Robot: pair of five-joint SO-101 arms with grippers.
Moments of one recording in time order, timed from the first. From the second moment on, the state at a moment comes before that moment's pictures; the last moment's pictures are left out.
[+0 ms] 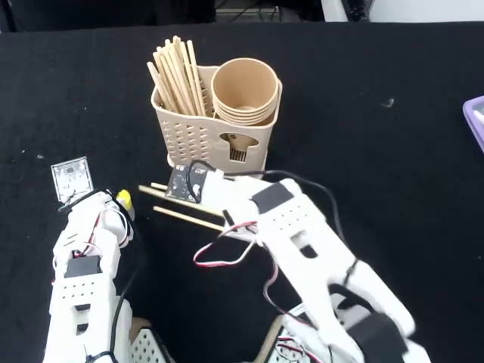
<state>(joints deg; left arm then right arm) -15.1 -63.6 89.9 20.2 5.5 -29.5 -26.0 48.6 55.9 45.1</state>
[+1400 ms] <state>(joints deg) -15.1 -63.6 89.9 20.2 5.5 -35.2 -9.8 43.9 53.8 36.1</state>
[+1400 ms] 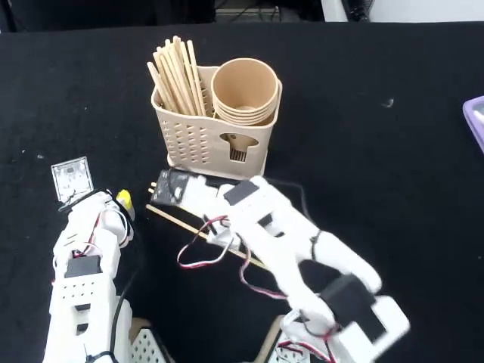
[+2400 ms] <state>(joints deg) -31.7 -63.6 89.8 20.2 15.2 -40.6 3.4 38.1 49.5 31.0</state>
